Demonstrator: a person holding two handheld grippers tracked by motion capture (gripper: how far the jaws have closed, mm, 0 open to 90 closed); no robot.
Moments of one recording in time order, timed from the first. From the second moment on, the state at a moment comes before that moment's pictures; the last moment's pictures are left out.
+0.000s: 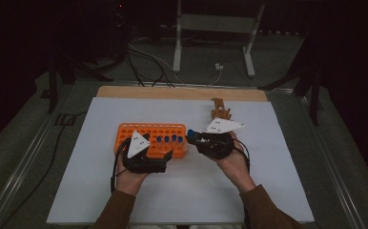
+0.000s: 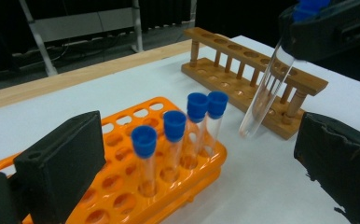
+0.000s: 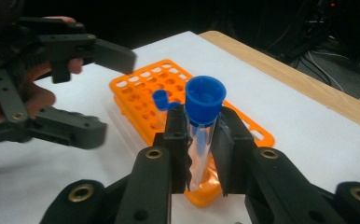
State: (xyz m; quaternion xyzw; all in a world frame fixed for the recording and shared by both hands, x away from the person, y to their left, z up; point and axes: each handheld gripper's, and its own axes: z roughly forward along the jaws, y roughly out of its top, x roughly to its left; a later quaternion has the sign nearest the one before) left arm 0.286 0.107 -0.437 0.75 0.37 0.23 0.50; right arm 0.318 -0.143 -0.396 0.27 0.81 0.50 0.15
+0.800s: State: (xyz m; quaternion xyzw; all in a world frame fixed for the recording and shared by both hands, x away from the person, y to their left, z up) left arm 0.284 0.085 -0.439 0.77 0.32 0.22 0.50; right arm 0.314 -0.115 -0.400 0.25 0.82 0.51 0.11
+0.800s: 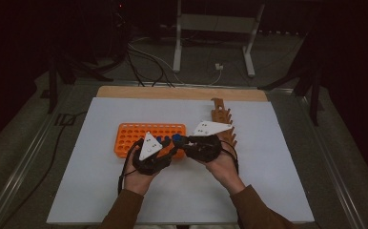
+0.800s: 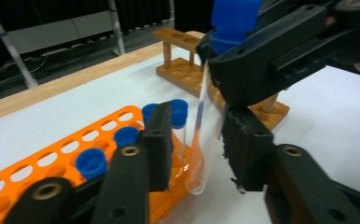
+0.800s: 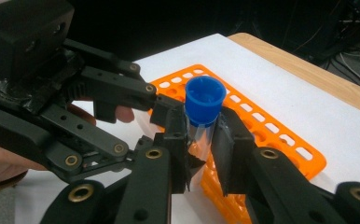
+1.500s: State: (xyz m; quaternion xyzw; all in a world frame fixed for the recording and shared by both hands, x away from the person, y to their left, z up) left arm 0.285 0.092 -0.439 0.77 0.32 0.22 0.50; right arm 0.318 -0.126 -0.396 0.25 0.81 0.52 0.11
